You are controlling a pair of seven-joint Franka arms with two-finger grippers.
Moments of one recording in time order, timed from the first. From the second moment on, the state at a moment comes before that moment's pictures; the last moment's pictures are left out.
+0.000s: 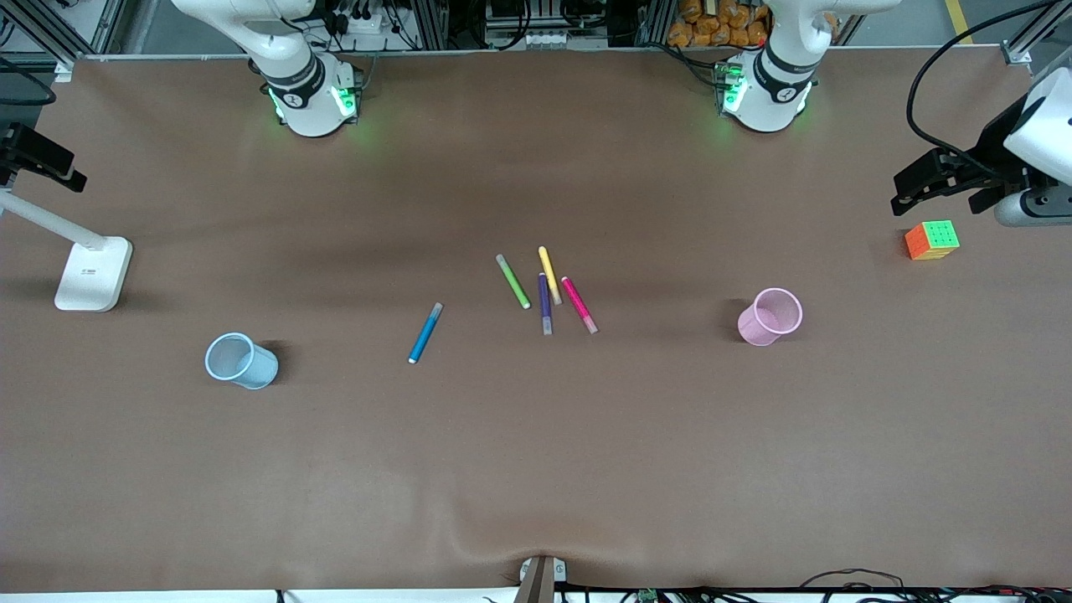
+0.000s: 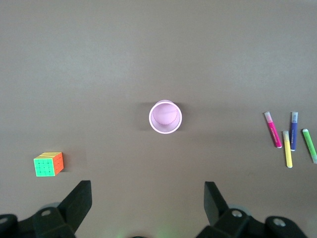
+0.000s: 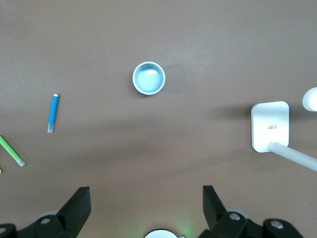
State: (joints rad) left arm -0.10 0.00 -0.01 -1.50 0.01 1.51 -0.14; right arm -0.02 -0.06 -0.07 -1.51 0.00 1.41 0.02
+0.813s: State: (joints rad) left arm -0.11 0.06 -0.02 -1.52 0.00 1.51 -0.14; right arm -0.02 0.05 -0.07 -1.52 0.00 1.41 0.02
